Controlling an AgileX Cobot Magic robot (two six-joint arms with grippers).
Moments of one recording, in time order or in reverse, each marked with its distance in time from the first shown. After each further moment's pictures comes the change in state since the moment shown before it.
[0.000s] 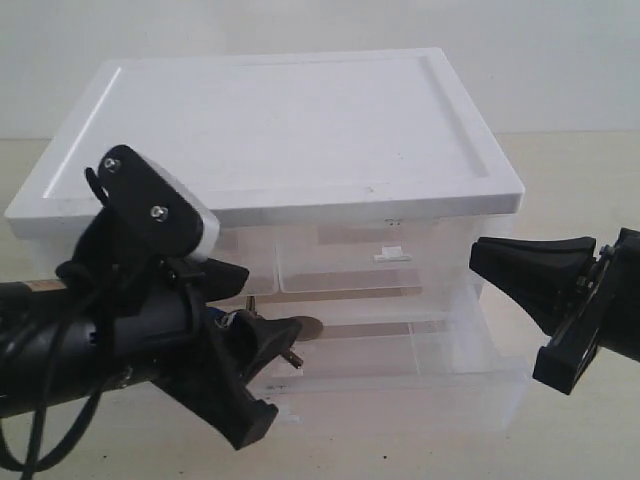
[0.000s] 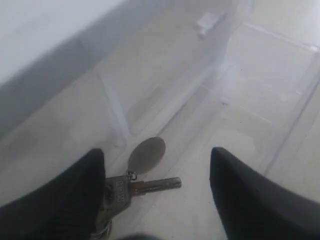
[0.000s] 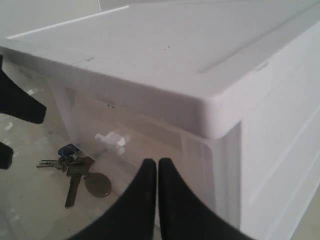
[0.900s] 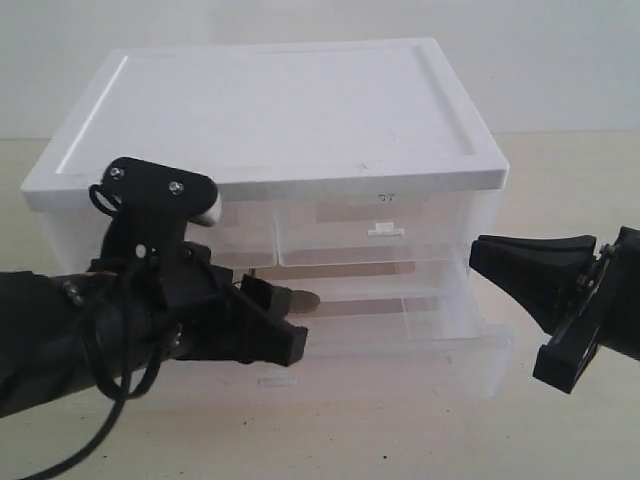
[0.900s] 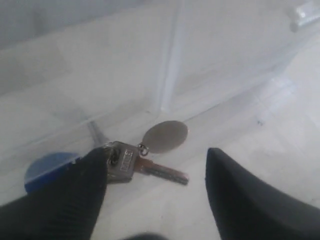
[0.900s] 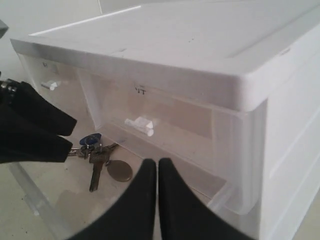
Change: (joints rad) left arm -0.004 0.145 -0.062 -0.161 -0.186 -0.206; right arm 0.000 0.000 0.000 0.004 -0.009 0.000
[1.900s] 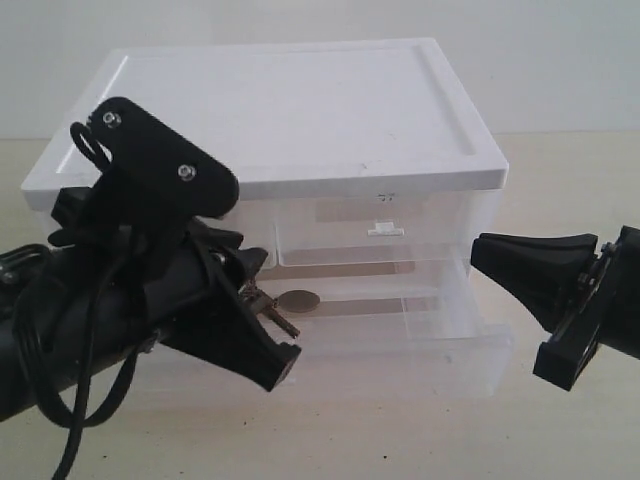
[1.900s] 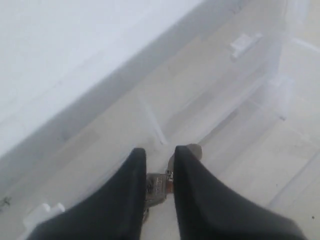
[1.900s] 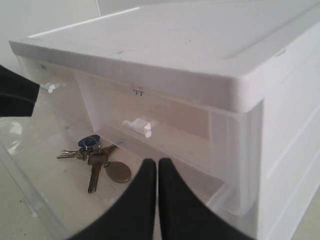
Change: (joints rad) left arm -0.197 -0.113 -0.063 -0.314 -0.267 0.600; right arm 0.000 0.000 0.000 0.008 0.000 0.000
